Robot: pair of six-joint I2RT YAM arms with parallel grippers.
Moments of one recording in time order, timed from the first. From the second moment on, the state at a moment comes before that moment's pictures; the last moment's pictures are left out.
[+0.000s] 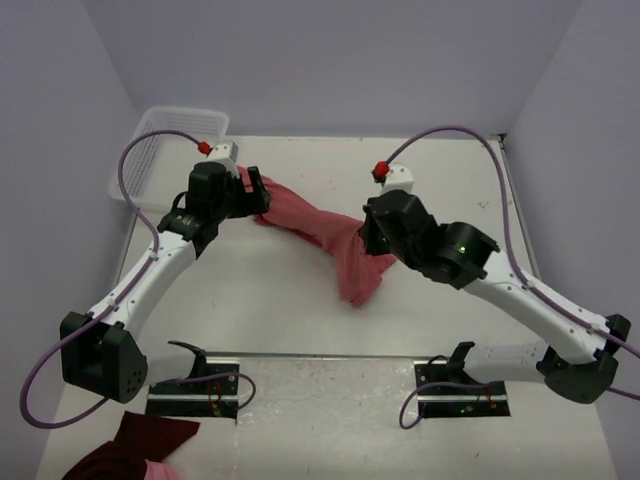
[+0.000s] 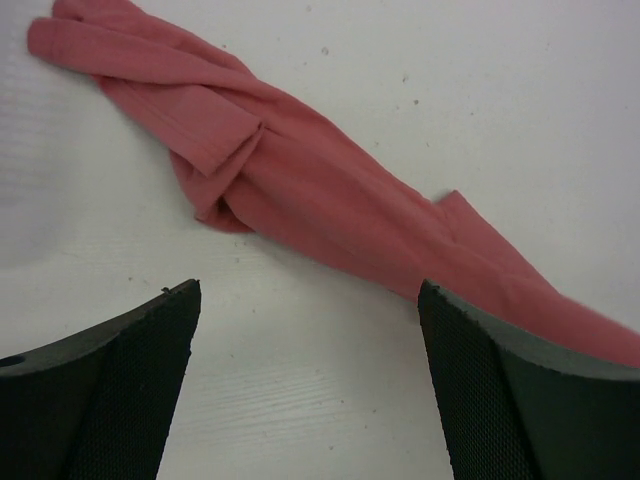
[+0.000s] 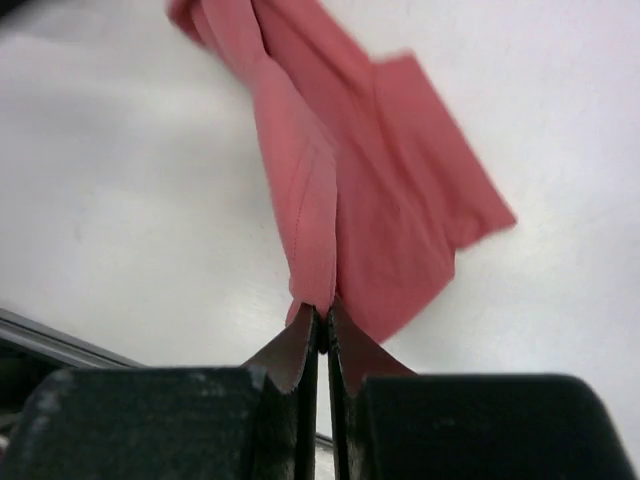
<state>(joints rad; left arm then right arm) -0.30 1.27 1.04 -0.29 0.00 -0.38 0.96 1.22 1.27 -0.81 0.41 0.62</state>
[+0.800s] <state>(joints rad) -0.36 1.07 0.93 -0.30 0.04 -0.35 0.97 1.48 2.40 -1.04 0.49 0.07</state>
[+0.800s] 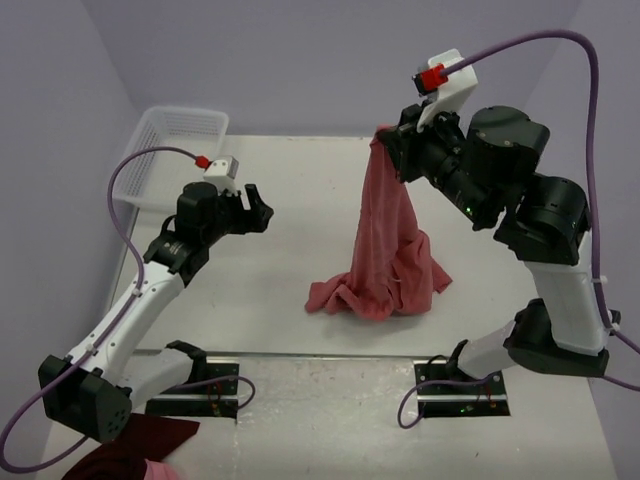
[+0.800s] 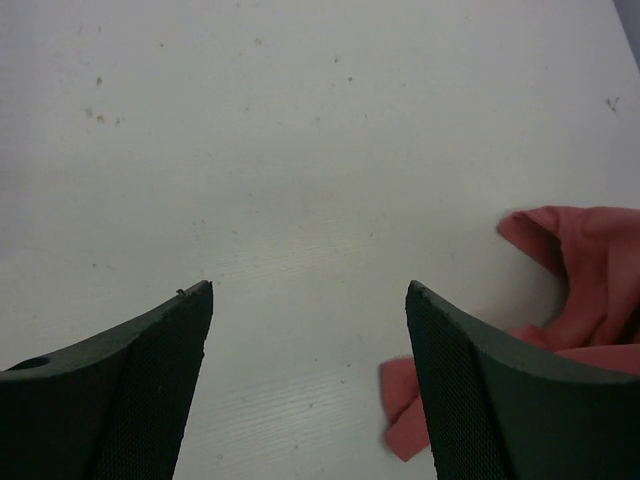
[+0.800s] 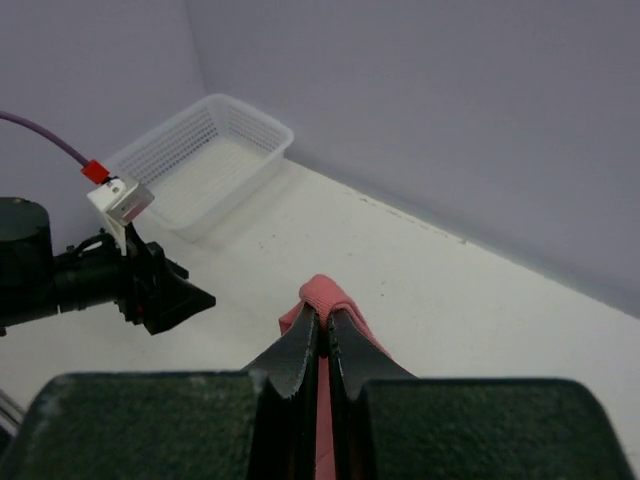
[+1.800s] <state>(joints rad) -0.36 0.97 0.84 -0.27 0.16 -0.33 0.94 1.47 2.01 -0.91 0.83 -0.08</state>
